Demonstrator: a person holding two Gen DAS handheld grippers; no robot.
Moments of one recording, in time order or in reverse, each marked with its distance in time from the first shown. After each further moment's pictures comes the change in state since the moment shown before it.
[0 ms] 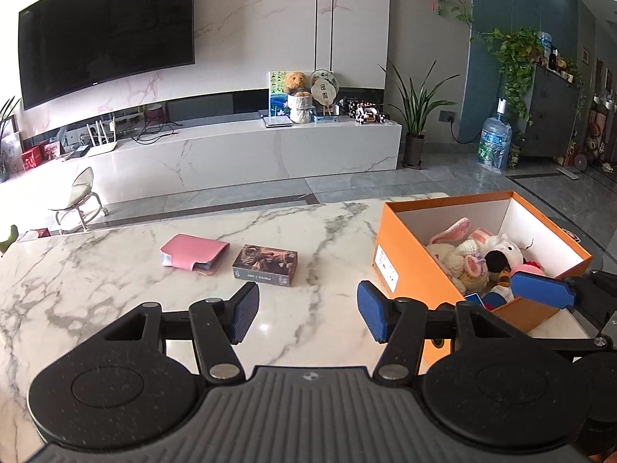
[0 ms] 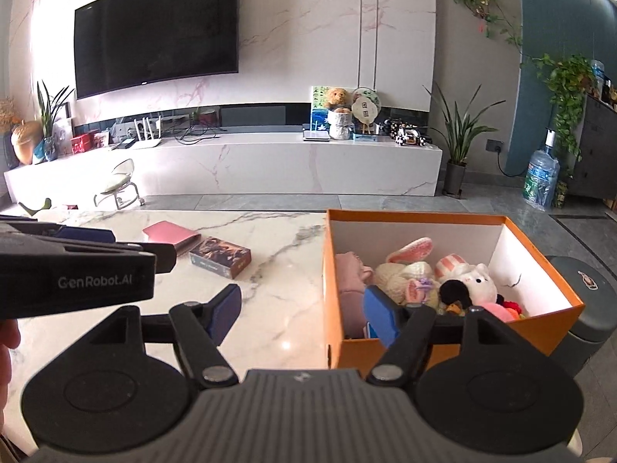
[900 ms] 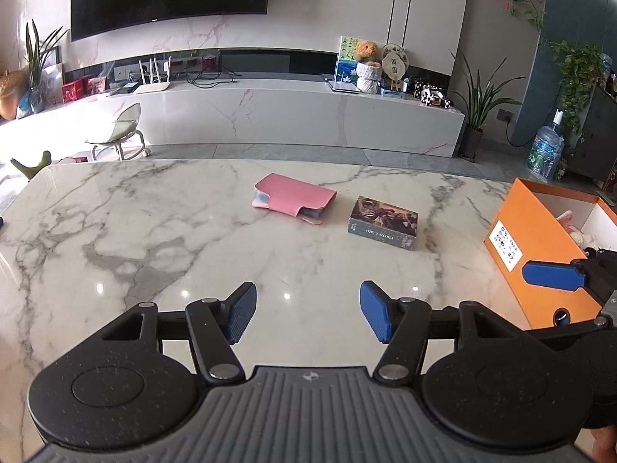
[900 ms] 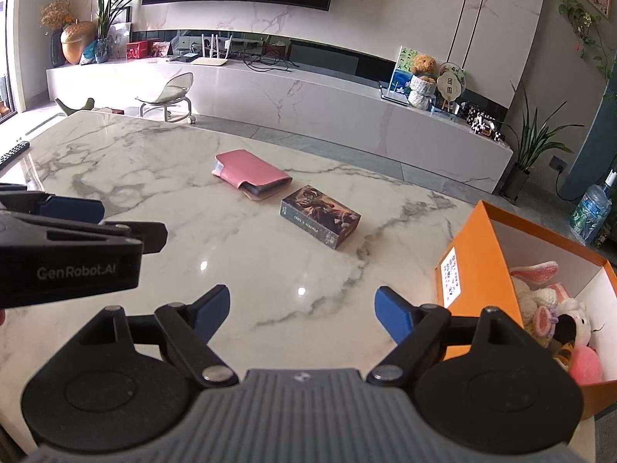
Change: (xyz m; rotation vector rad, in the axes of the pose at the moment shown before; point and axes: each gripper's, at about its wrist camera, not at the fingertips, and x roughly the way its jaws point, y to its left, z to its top) left arm 0.058 0.132 -0.039 -0.159 0.100 0.076; right arm 0.106 0.116 0.003 -0.227 0.177 0.091
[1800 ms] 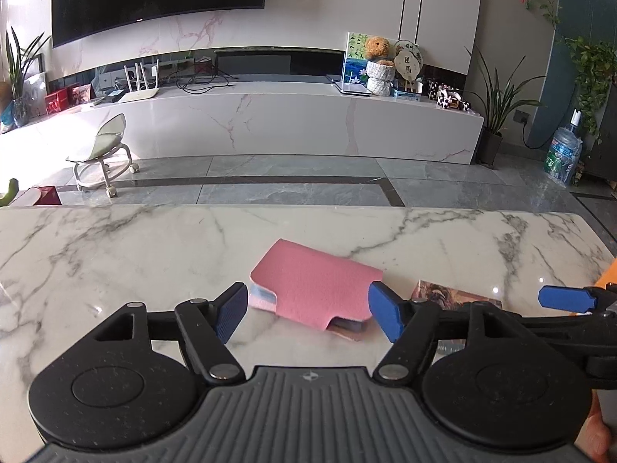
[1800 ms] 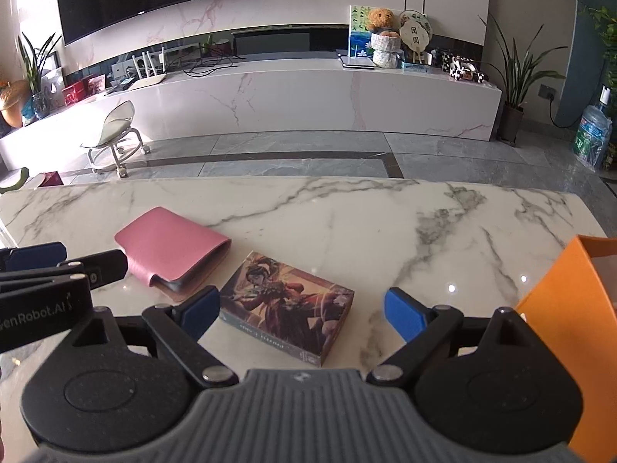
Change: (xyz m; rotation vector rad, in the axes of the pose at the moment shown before) left arm 0.154 0.020 0.089 0.022 -0.012 0.011; right arm 0.172 -0.058 0.075 0.282 0.044 -0.015
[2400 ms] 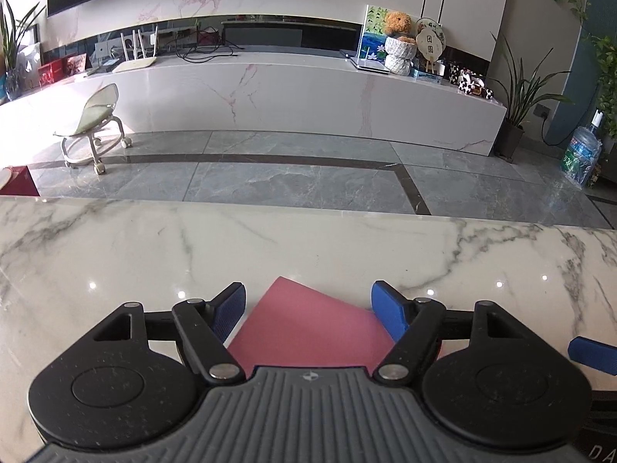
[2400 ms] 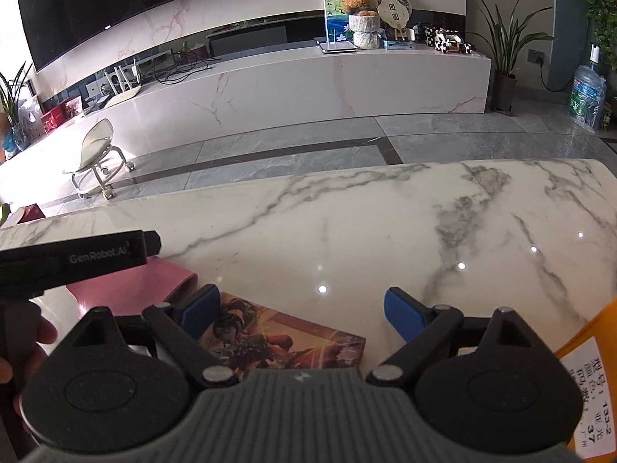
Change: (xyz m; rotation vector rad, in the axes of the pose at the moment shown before) left arm 0.098 0.012 0.019 -0.055 0.078 0.006; right arm 0.059 -0.013 0.007 0.117 0.013 0.030
